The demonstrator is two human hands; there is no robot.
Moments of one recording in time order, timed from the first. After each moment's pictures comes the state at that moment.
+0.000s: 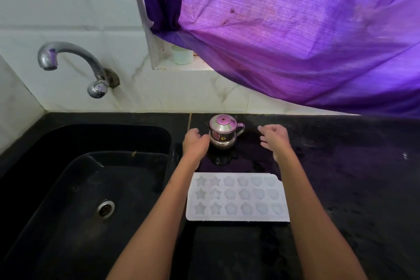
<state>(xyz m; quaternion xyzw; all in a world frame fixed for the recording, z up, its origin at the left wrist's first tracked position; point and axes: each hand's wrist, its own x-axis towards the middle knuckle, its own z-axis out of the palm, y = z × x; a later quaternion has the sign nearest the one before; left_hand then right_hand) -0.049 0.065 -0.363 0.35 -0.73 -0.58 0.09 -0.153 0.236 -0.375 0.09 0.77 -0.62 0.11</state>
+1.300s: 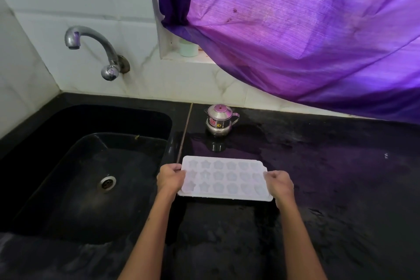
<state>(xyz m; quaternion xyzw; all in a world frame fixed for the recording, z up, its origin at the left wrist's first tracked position) 0.077 0.093 -0.410 0.46 -0.71 -0.53 0.09 -0.032 0.314 -0.416 0.12 0.89 -0.43 0.13</state>
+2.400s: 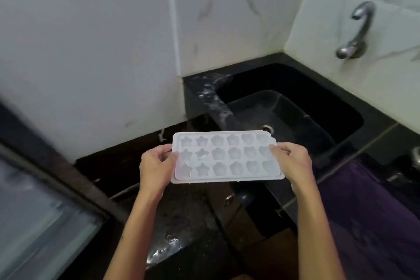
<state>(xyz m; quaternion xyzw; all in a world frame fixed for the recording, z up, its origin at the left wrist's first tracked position) 0.500 0.110 -0.393 0.65 -0.42 -0.45 0.45 0.229 0.132 -0.370 -0.37 0.78 -0.40 0.31</state>
